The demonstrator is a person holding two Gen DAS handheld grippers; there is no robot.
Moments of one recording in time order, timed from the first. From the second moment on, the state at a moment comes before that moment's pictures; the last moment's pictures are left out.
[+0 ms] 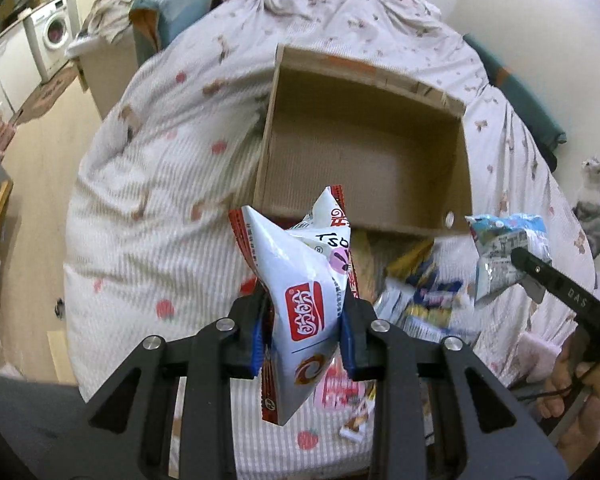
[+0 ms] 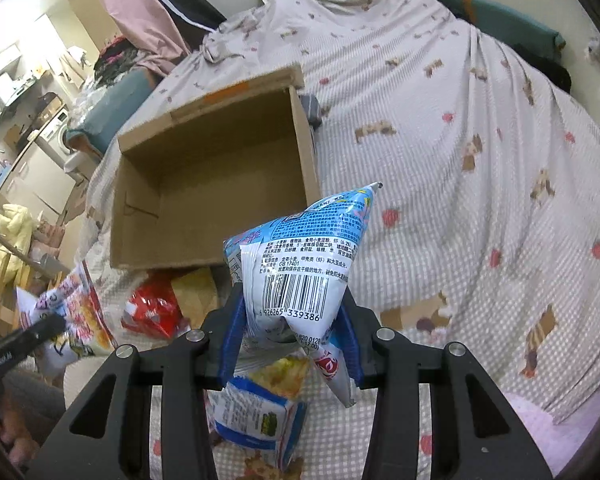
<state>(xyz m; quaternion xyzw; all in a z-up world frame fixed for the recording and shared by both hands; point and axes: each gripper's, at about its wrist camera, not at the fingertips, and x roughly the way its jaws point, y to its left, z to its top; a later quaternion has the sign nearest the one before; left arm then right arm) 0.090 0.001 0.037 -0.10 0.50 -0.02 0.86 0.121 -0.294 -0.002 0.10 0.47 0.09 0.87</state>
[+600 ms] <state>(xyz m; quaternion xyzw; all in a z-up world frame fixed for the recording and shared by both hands) 0.212 -0.026 0.034 -0.05 0.49 -0.08 0.87 0.221 -0.237 0.019 0.06 0.45 0.13 0.88</state>
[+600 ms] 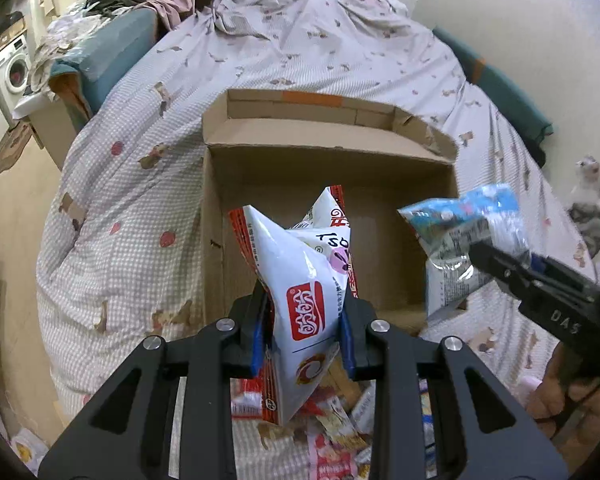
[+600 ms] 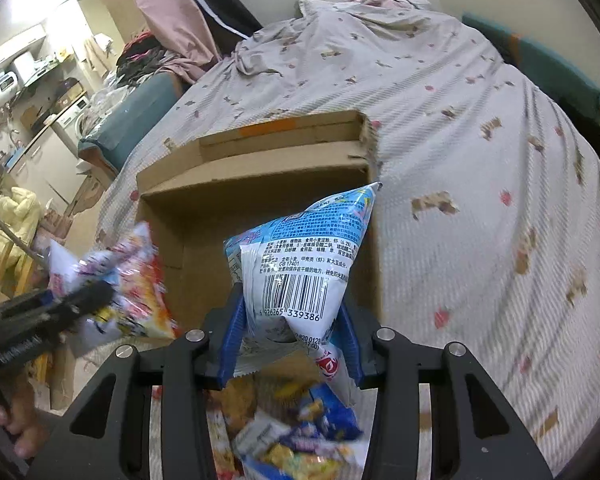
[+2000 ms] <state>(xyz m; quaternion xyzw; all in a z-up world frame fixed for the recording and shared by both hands) 0.232 -0.052 -0.025 0.01 0.47 -0.07 0.88 0.248 -0.211 -0.042 0.07 0.47 0.17 0.86</state>
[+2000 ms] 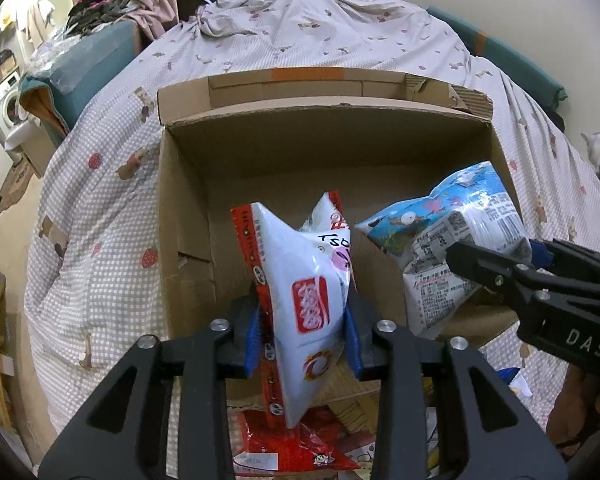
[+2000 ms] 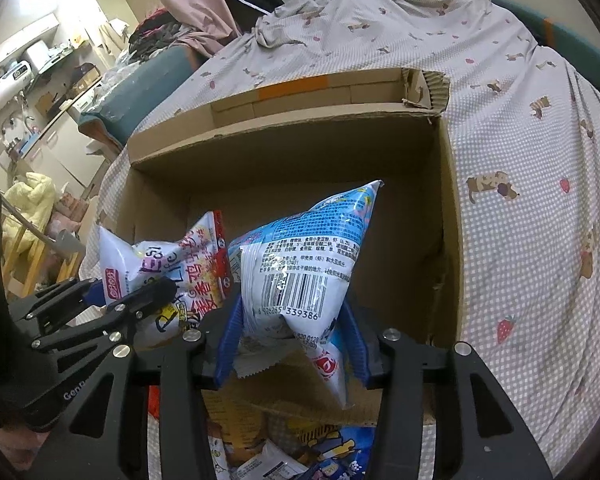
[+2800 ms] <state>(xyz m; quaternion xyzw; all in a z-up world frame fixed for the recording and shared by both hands) 0.218 -0.040 -0.005 -0.01 0.41 -0.06 0.91 0.242 -0.235 -0.012 0.10 0.41 0.16 0.89</state>
